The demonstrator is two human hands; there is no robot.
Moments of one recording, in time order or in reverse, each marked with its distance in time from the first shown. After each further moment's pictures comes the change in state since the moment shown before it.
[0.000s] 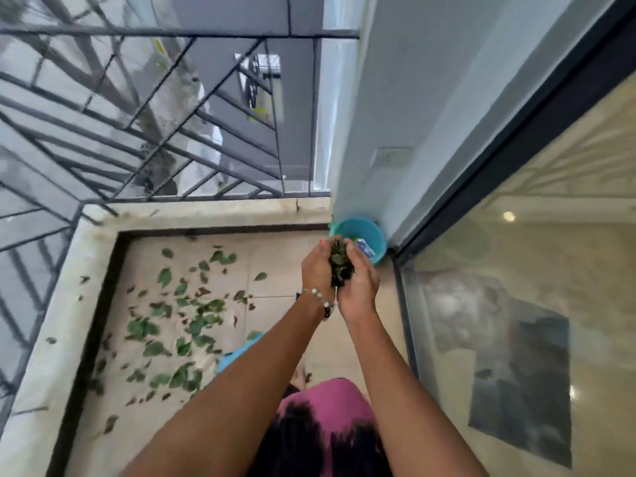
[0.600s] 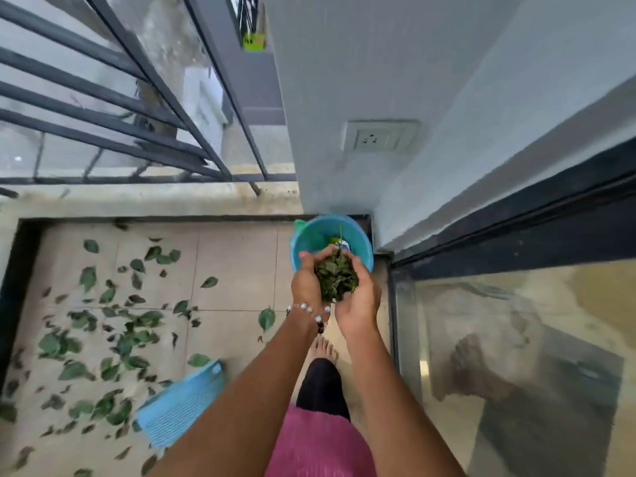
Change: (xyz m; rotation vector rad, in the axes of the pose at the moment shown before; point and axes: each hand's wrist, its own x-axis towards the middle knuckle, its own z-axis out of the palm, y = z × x) left_hand 0.307 -0.150 0.119 -0.101 0.243 -0.260; right_hand 0.363 0.004 -0.097 -0.066 0.231 0.324
